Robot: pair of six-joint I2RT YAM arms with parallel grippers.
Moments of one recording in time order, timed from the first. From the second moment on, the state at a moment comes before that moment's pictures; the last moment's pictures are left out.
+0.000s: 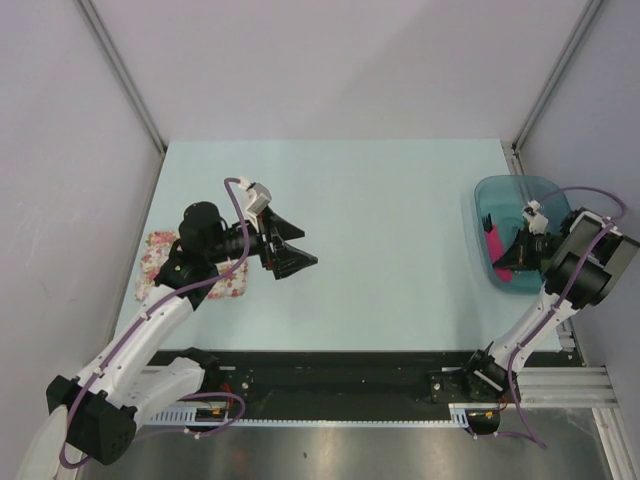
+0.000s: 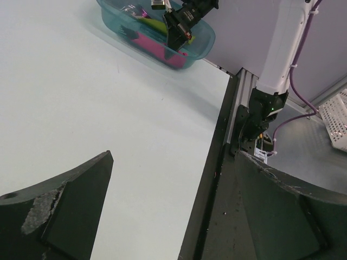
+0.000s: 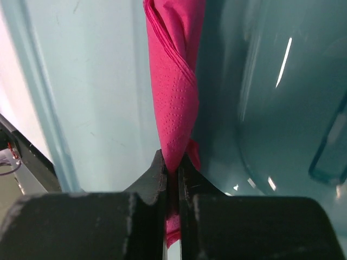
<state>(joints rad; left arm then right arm) -0.41 0.94 0.80 0.00 0.85 -0.27 -0.67 2.05 1.39 -1.03 -0.75 -0.66</state>
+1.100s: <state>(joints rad) -0.41 0.94 0.80 0.03 0.86 -0.31 -0.65 2.08 1.45 -1.01 -0.65 -0.53</state>
